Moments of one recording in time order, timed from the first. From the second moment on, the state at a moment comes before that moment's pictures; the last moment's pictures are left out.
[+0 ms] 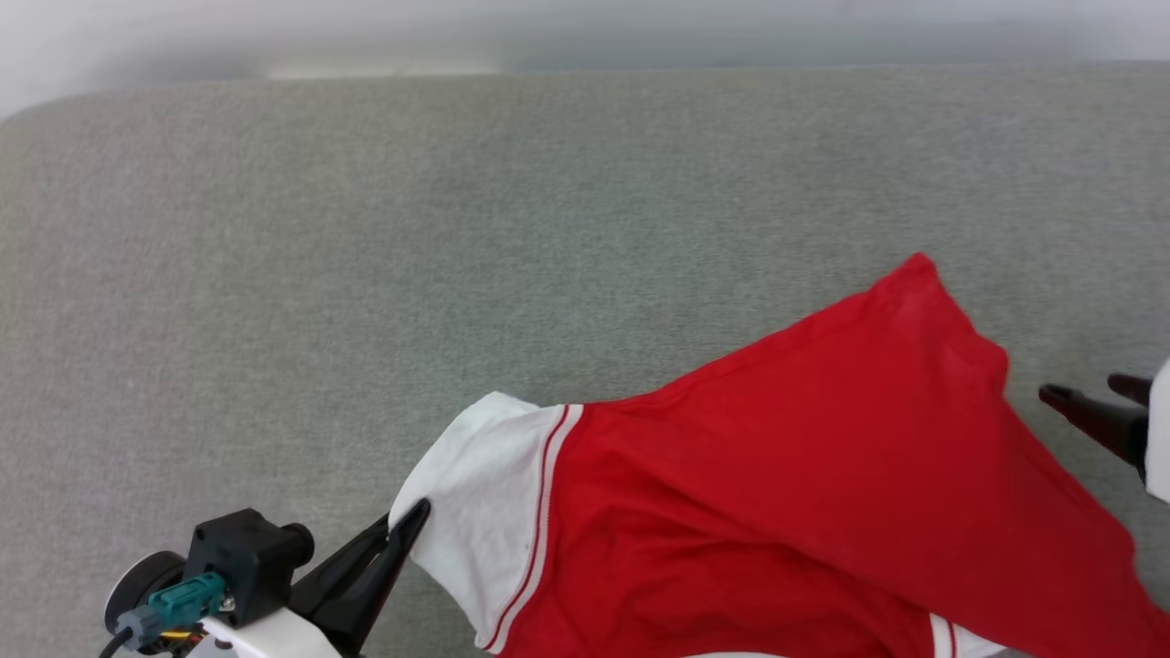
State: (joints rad) left arm 0.12 0.66 -0.34 -0.53 -0.62 0.07 0.28; right arm -0.27 -0.43 -0.16 -0.21 0.62 0.13 1.23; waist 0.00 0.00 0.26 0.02
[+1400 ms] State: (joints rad) left arm -0.03 0.59 -0.39 -0.53 -0.59 0.03 0.23; right arm -0.60 -0.48 0.05 0.25 0.49 0.13 0.97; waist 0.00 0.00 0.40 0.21
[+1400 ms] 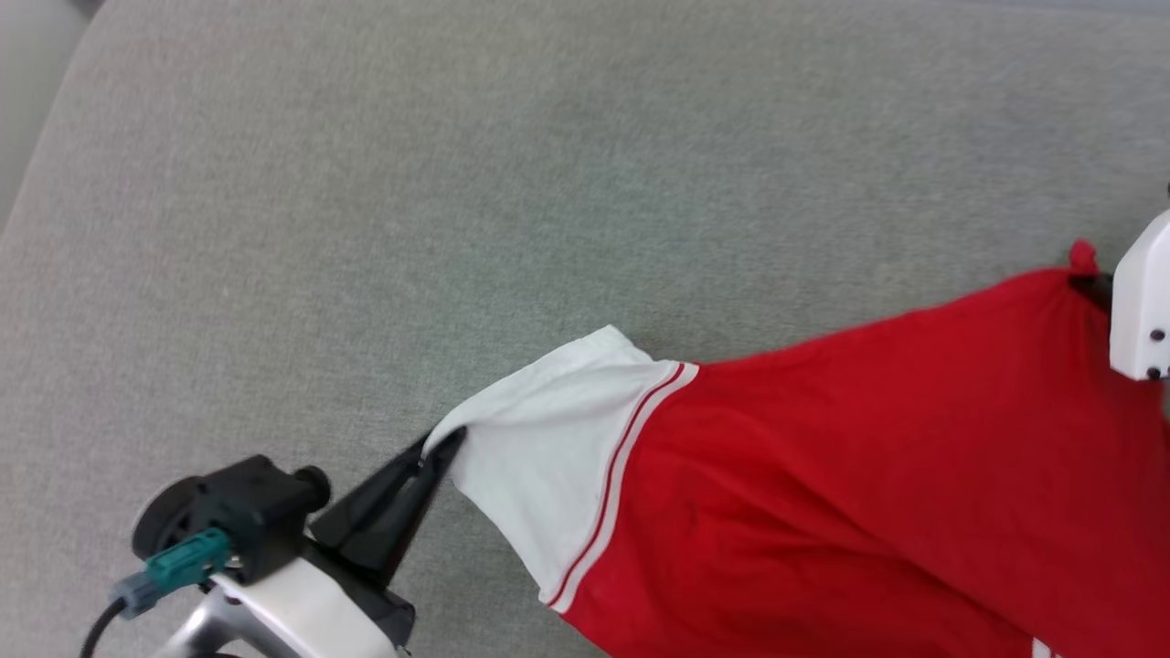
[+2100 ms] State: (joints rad) left arm -0.22 0.69 -0.07 -0.67 -0.59 0.11 0.12; right arm -0.74 -0.47 0.02 -0.07 0.63 0.13 0.78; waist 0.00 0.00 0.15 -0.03
